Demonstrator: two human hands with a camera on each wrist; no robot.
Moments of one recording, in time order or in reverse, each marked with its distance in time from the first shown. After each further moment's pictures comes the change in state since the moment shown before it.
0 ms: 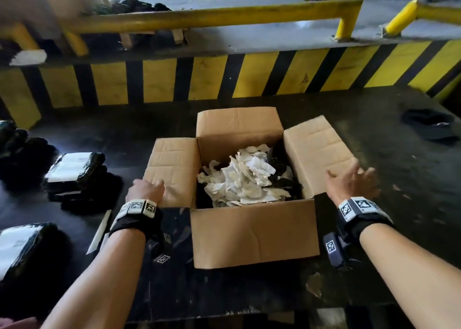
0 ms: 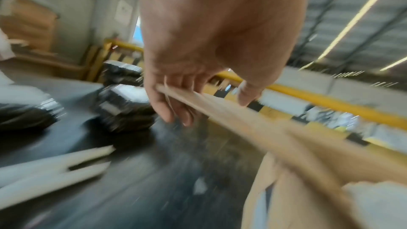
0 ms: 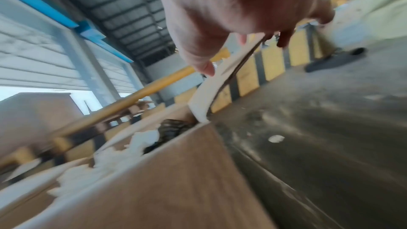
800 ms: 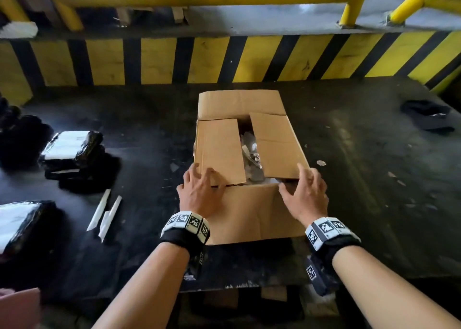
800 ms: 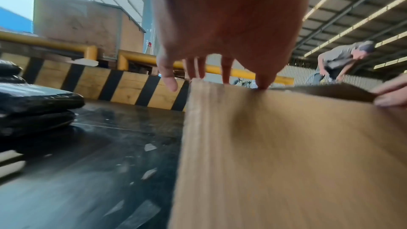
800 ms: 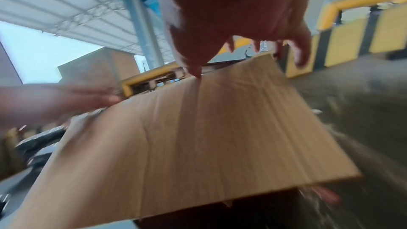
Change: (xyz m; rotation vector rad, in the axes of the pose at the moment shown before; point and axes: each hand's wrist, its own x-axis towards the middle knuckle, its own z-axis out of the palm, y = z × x) left_hand -0.115 0.003 0.071 0.212 -0.035 0.652; right_hand -0.117 -0.002 0.022 -0.046 -0.268 -0.410
